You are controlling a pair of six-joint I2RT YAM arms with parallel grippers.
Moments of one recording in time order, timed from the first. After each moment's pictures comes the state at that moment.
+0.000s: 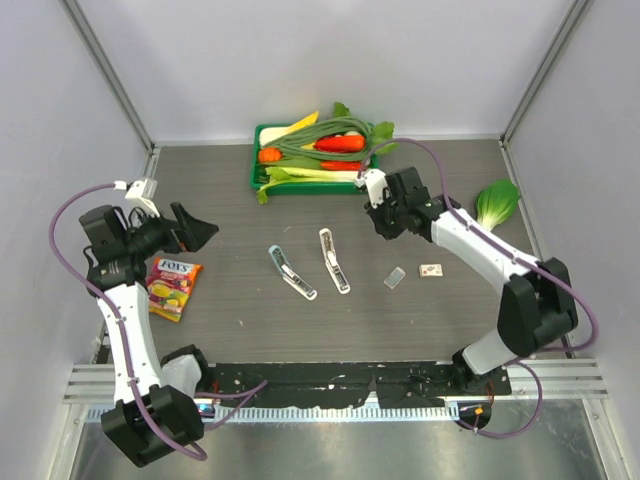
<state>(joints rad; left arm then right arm) 0.44 0.92 0.90 -0.51 0.94 -0.08 0.44 1.55 1.16 -0.50 -0.10 -0.30</state>
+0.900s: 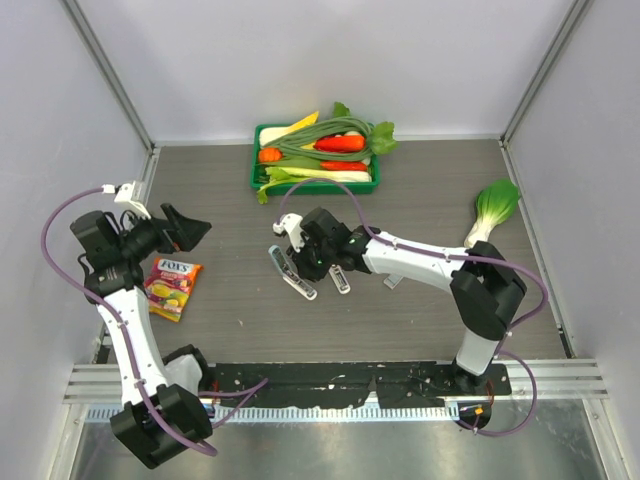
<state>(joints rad) 0.51 0.89 0.86 -0.42 0.99 -0.12 0.92 1.75 1.24 -0.33 -0.17 -0.05</state>
